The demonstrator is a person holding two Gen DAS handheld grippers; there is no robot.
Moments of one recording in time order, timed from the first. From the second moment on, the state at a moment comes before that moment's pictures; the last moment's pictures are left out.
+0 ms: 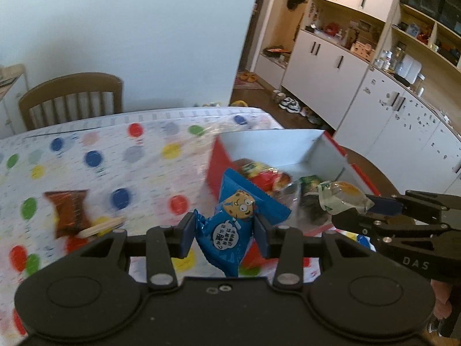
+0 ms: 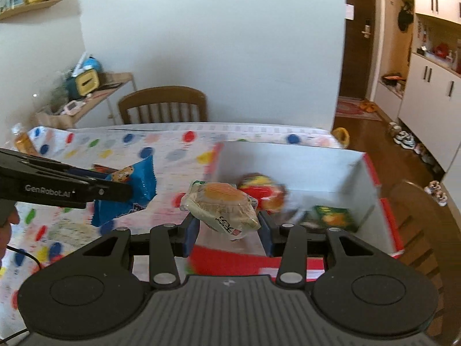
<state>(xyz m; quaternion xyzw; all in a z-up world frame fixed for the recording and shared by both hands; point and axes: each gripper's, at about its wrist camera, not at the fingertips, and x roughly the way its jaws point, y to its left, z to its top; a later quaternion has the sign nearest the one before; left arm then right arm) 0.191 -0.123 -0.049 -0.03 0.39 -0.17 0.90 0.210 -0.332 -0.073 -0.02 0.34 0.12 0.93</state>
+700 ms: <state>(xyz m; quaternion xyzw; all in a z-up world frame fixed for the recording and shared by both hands) 0.274 -0.269 -0.101 0.02 0.45 -0.14 0.88 0.333 -0.436 -0.130 -0.02 0.41 0.11 0.91</state>
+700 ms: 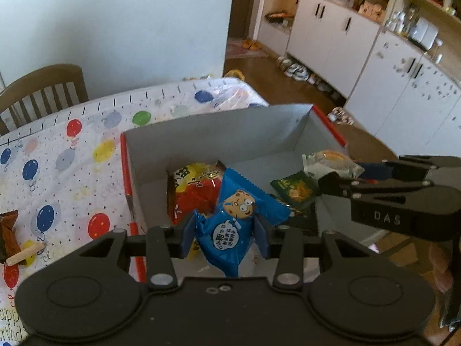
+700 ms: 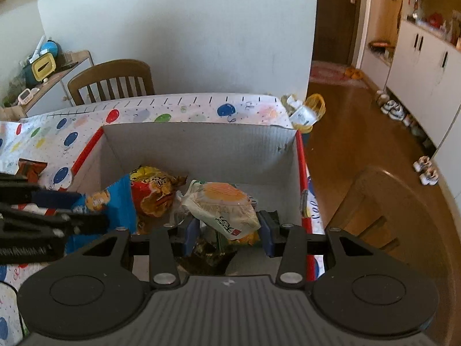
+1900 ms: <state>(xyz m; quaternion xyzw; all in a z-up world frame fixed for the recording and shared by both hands) 0.293 -0.290 -0.133 0.05 0.49 -0.10 0.86 0.338 -0.438 -0.142 -0.04 0.42 0.15 0.89</state>
